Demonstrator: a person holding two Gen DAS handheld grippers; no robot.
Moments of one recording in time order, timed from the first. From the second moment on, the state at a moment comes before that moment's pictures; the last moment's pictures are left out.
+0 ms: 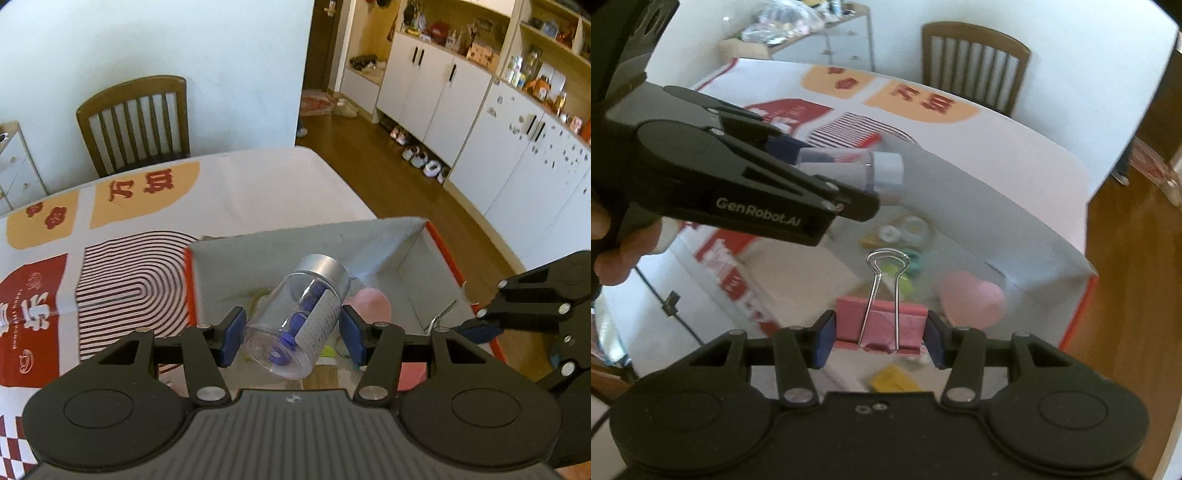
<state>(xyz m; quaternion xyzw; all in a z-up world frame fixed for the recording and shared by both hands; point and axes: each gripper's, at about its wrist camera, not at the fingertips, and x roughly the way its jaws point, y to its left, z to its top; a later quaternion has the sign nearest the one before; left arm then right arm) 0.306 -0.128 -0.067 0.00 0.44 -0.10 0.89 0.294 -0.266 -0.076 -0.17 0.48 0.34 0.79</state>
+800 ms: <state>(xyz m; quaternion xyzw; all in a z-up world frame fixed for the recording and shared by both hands) 0.385 -0.176 -0.167 0.04 0.52 -0.08 0.85 0.329 -0.288 -0.161 -0.15 0.54 0.32 0.76</state>
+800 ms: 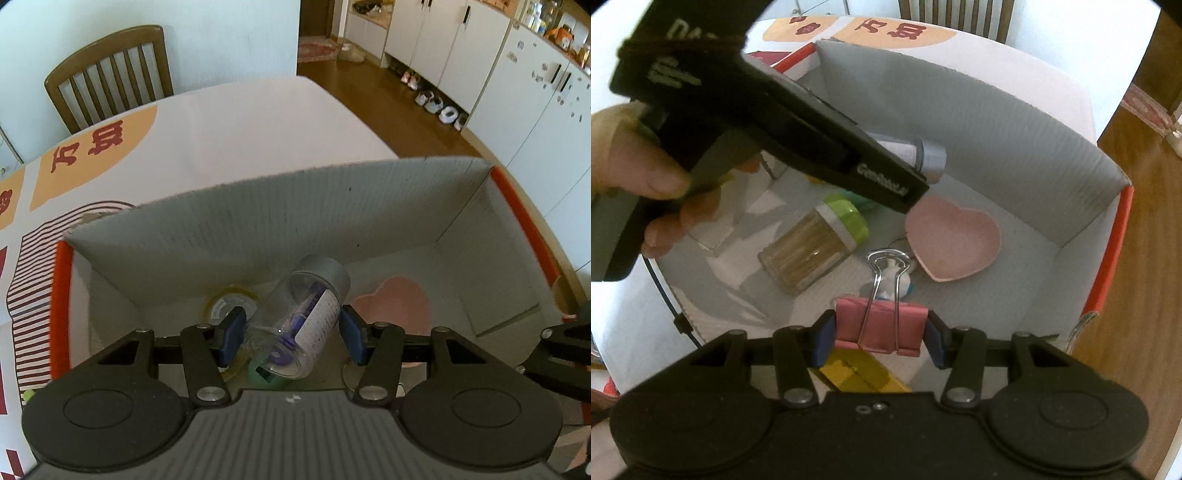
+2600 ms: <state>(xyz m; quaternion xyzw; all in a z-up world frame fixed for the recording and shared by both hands) 0.214 -0.054 -0.036 -0.03 0.41 -0.02 0.91 0.271 -0.264 -0.056 -0.11 0.43 0.40 0.80</state>
